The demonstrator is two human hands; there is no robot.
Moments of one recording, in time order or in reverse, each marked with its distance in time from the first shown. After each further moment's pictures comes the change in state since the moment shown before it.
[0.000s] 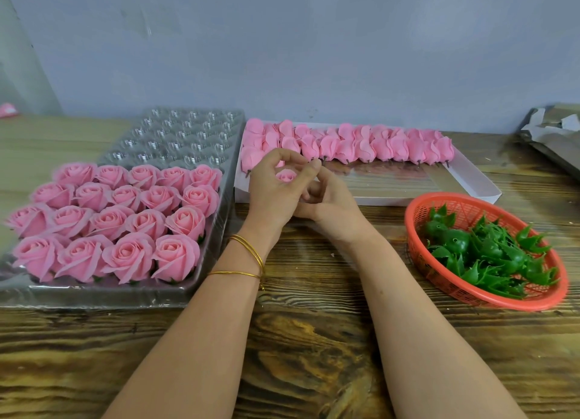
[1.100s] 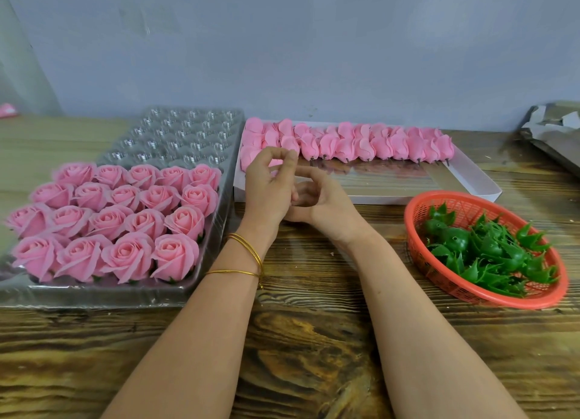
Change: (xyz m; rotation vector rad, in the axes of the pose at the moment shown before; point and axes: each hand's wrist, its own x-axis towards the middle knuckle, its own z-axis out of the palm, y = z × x) left_hand 0.007 -0.010 -0.005 -0.012 0.022 -0.036; right_hand -0.003 -0.001 0.002 -0.060 -0.027 0.033
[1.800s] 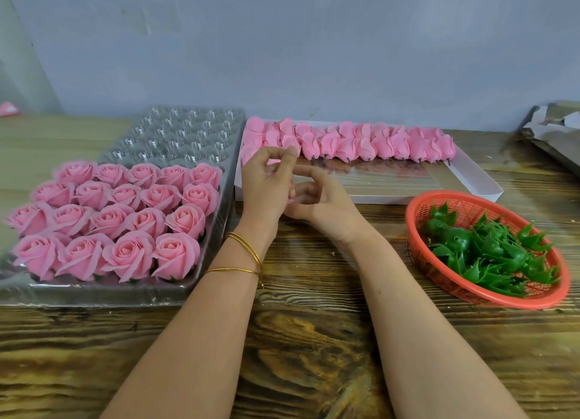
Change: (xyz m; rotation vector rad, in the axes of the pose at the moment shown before) left_hand 0.001 0.003 -0.001 -0.084 0.028 -0.025; right_hand 0.000 -0.001 0.001 0.032 0.005 0.029
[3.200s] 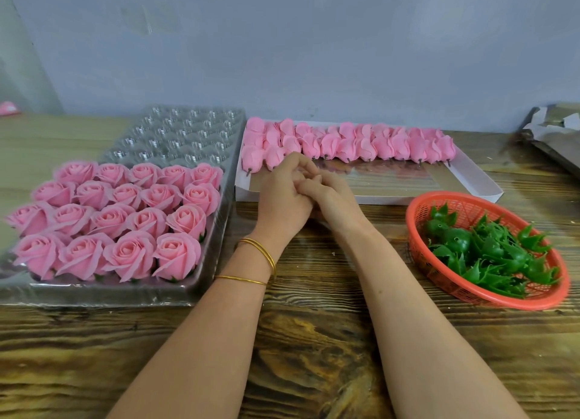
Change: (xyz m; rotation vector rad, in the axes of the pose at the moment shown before) left_hand -0.014 -0.005 0.005 0.457 -0.182 0.273; right_hand -0.002 -0.011 0.001 -0.039 0.119 0.024
